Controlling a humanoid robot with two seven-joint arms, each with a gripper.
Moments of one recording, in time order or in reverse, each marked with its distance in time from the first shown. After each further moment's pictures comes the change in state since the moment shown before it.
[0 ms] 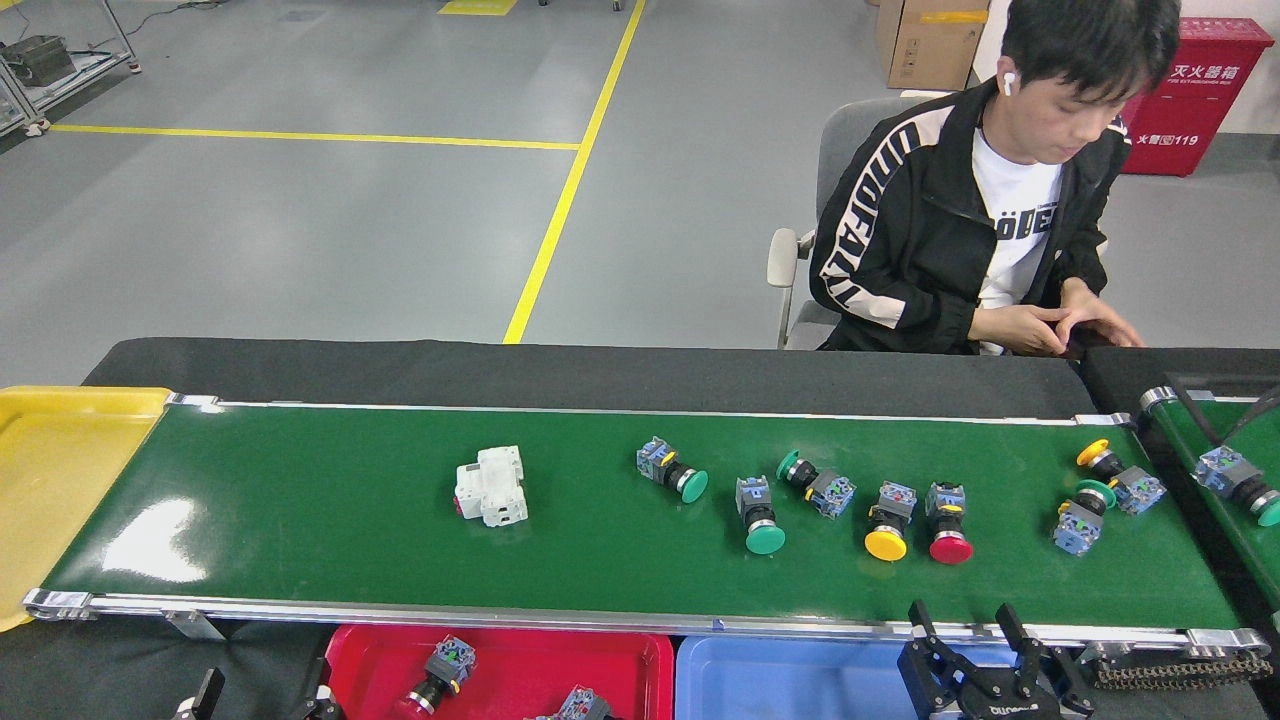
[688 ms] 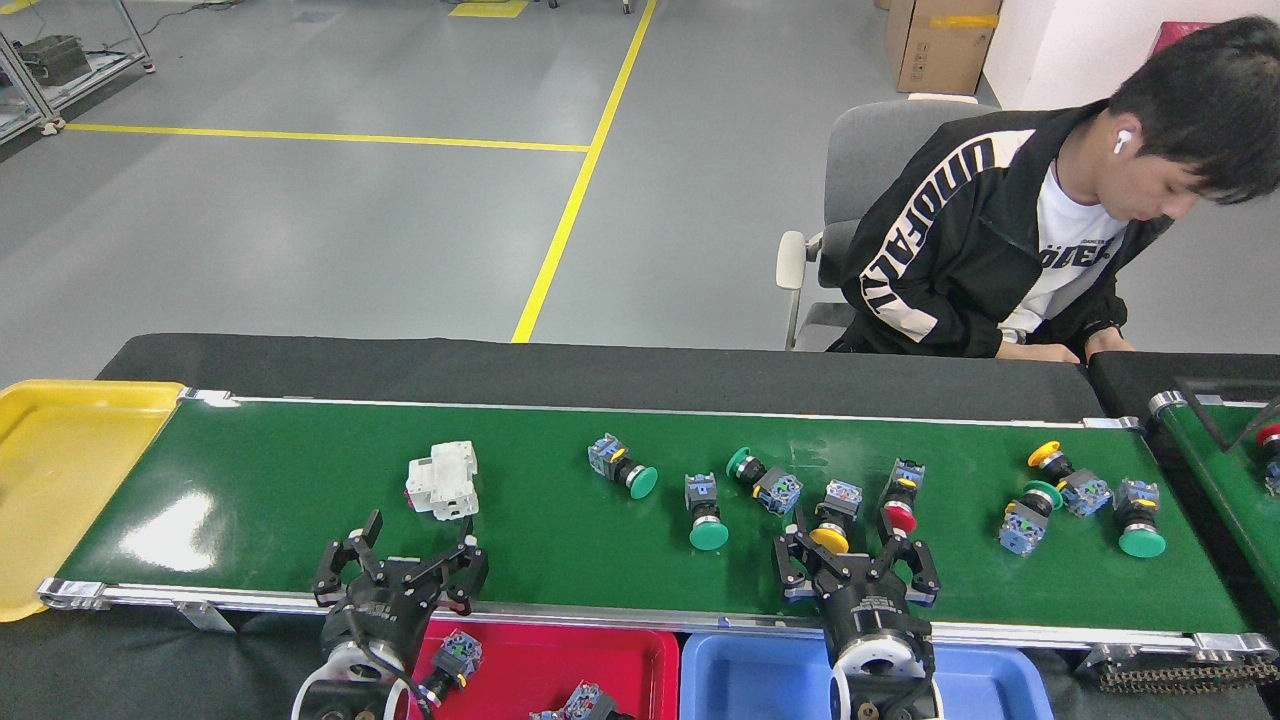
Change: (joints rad) left arm -0.549 0.023 -0.215 0.520 -0.174 0.186 -0.084; right arm -0.391 0.053 0.323 0.392 0.104 0.372 0.037
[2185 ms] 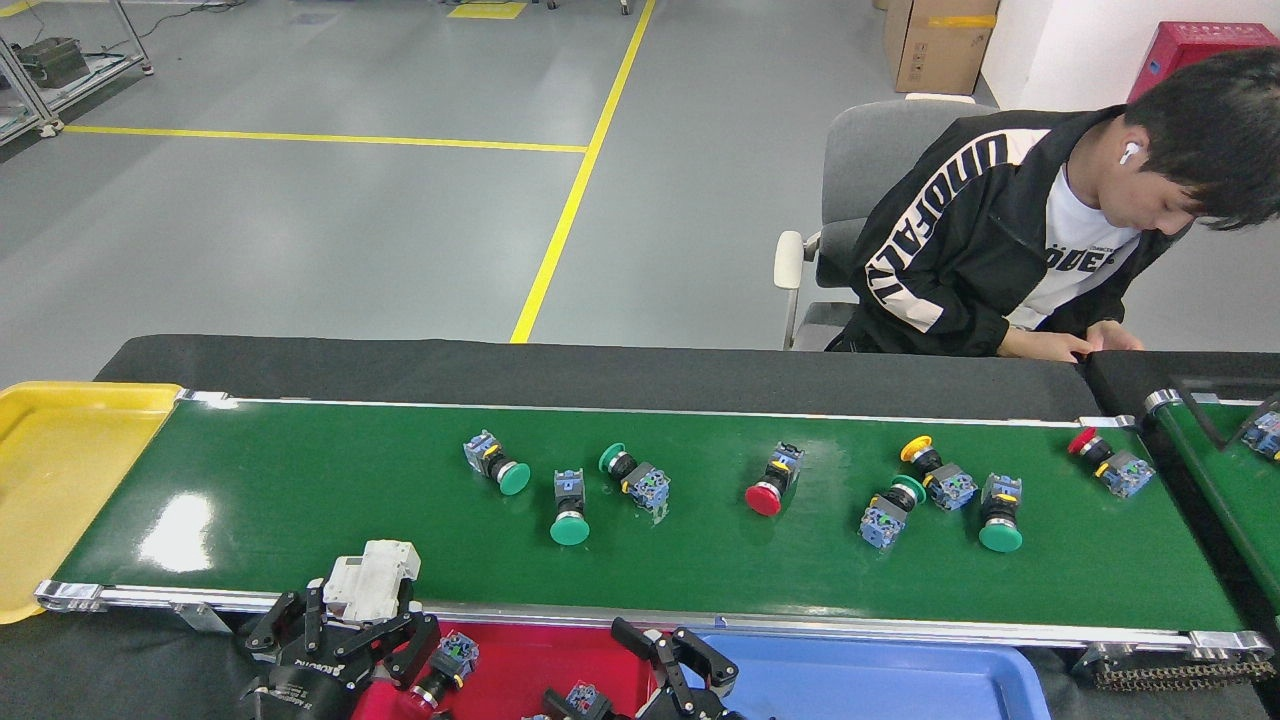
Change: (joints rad) left arm 0.401 0.150 -0.129 -0.457 0.213 -0.164 0.043; right arm 0.253 0.034 0.015 -0.393 -0.201 -0.585 0.030
